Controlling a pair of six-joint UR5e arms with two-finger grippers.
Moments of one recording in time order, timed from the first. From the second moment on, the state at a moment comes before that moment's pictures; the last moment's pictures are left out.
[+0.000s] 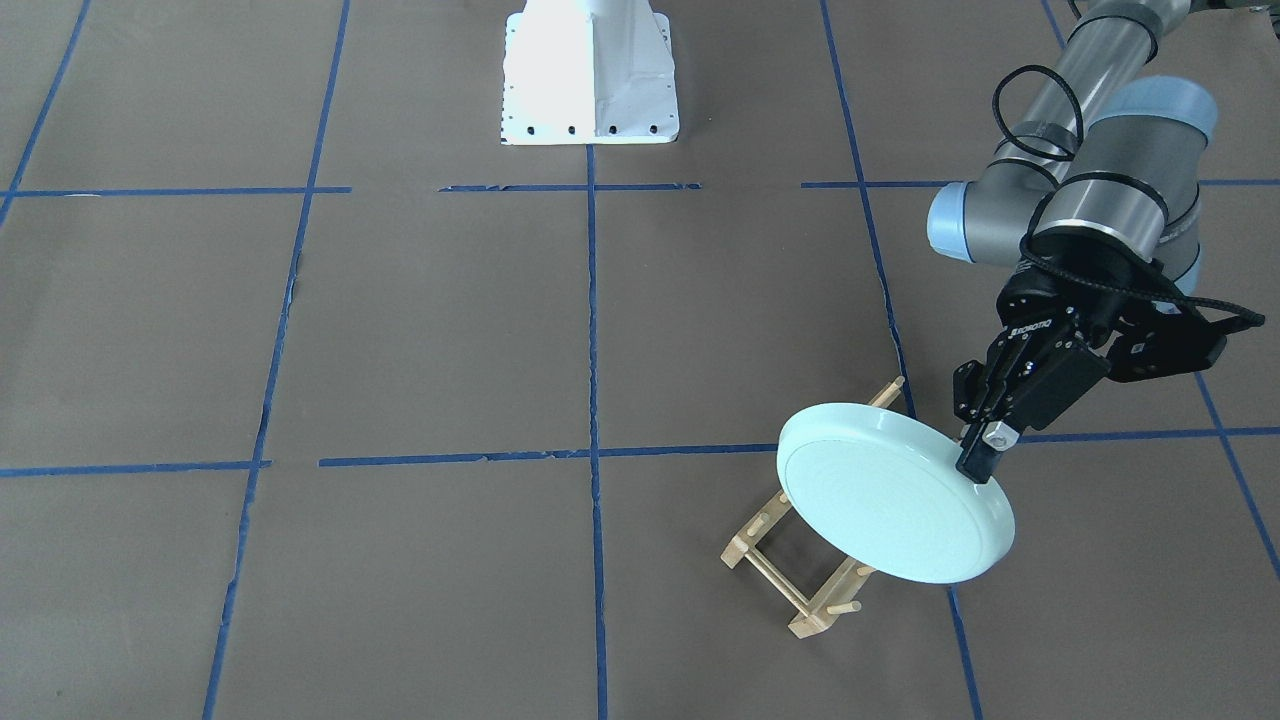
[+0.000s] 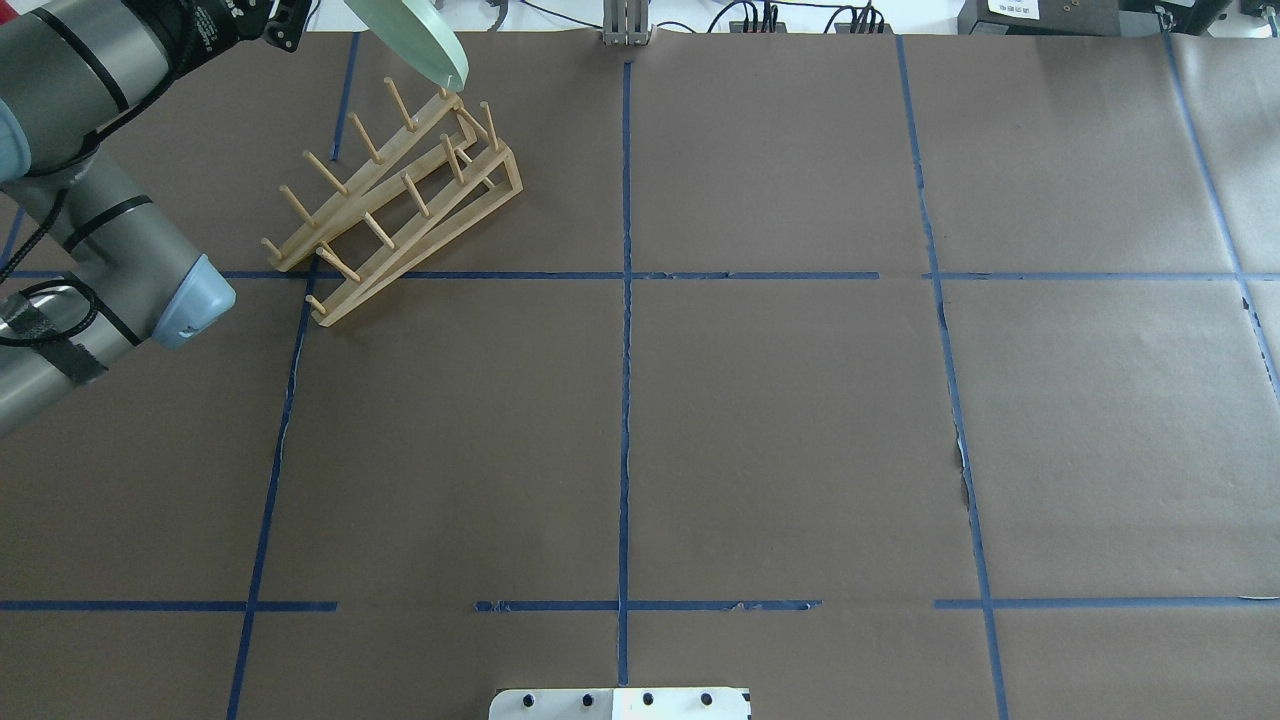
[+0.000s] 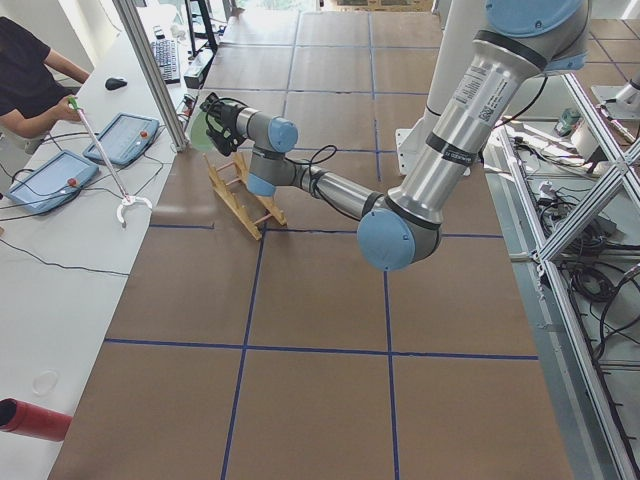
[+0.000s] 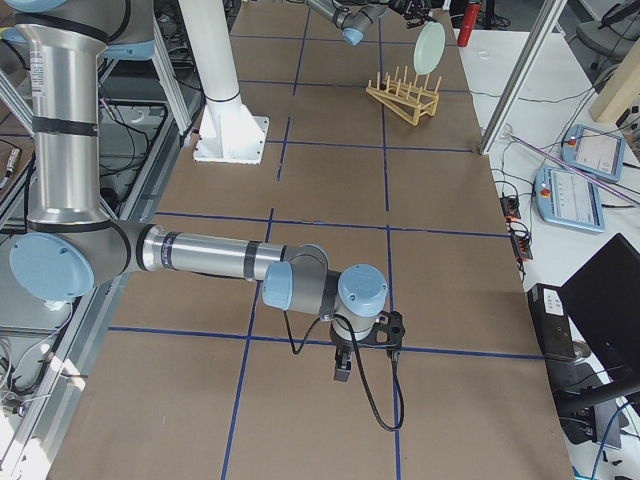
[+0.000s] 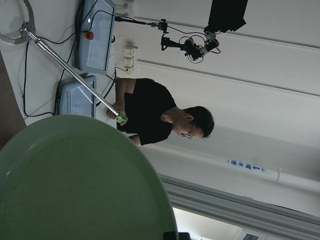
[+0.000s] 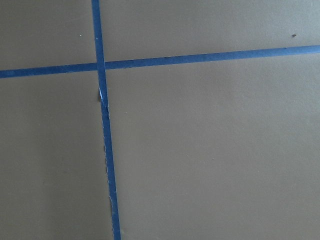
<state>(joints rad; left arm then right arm) -0.94 -2.07 -1.39 -3.14 -1.51 -2.43 1.62 -1.62 1.56 -1.63 2.31 -0.02</state>
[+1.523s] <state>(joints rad) -0.87 -2.10 -1.26 -3.14 -1.42 -2.43 1.62 -1.62 1.56 -1.63 2.31 -0.02</state>
